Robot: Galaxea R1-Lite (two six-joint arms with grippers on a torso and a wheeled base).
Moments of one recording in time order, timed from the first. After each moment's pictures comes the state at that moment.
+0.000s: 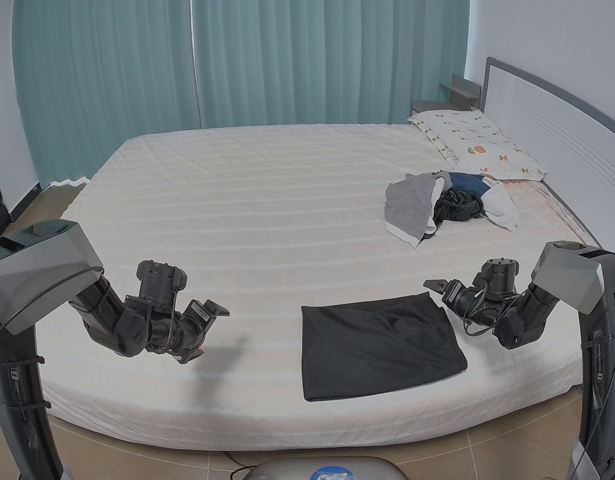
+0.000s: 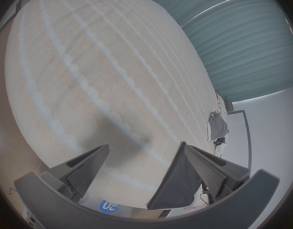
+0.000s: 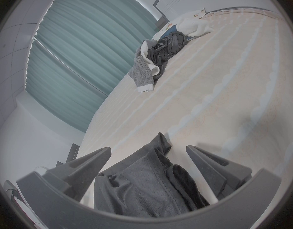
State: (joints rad) left arm -0.22 2.22 -0.86 -0.55 -0.14 -1.11; right arm 0.09 2.52 -1.04 -1.04 0.23 0.72
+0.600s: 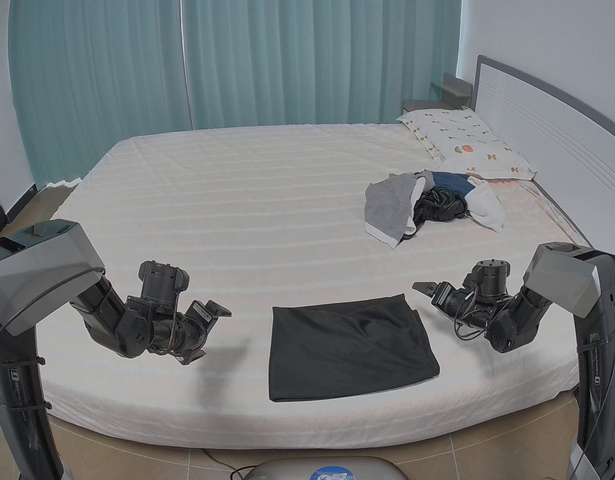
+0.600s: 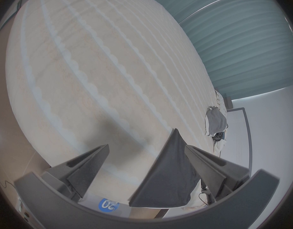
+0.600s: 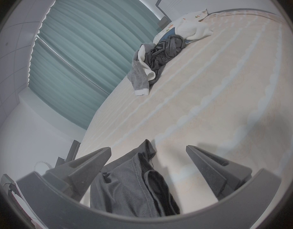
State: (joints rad) left arm -0.22 2.21 -0.86 -0.55 -0.13 -1.12; right arm 0.14 2.52 -1.03 -1.06 0.22 0.71
